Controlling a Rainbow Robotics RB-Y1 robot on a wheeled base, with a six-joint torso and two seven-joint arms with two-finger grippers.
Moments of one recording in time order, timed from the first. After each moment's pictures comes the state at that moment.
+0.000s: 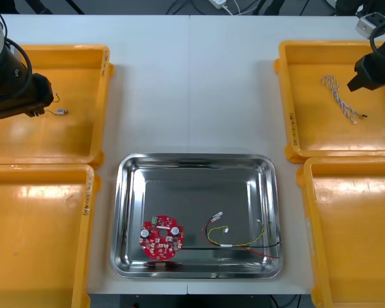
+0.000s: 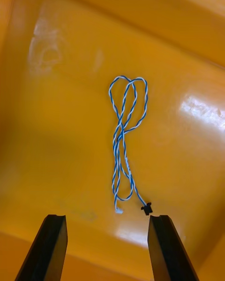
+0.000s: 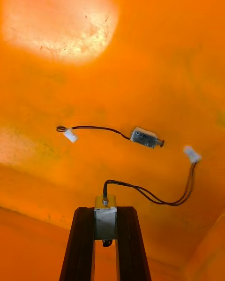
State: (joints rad) right arm -0.94 -0.66 -0.15 -1.18 -0.58 1.69 2.01; left arm -0.76 0.81 -0.16 -1.48 0.70 1.71 -0.92
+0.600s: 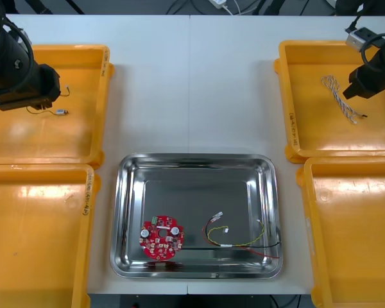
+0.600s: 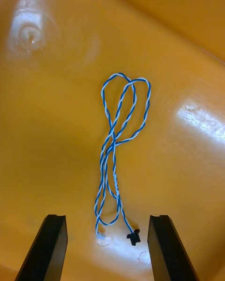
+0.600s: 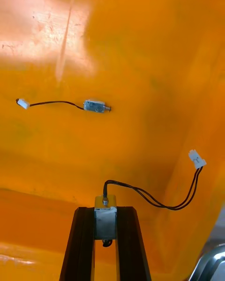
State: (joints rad) right arm -0.98 -0.66 -0.11 -0.96 -0.58 1.54 2.19; left arm -0.76 0.81 -0.13 -1.70 0.76 1.84 -0.92
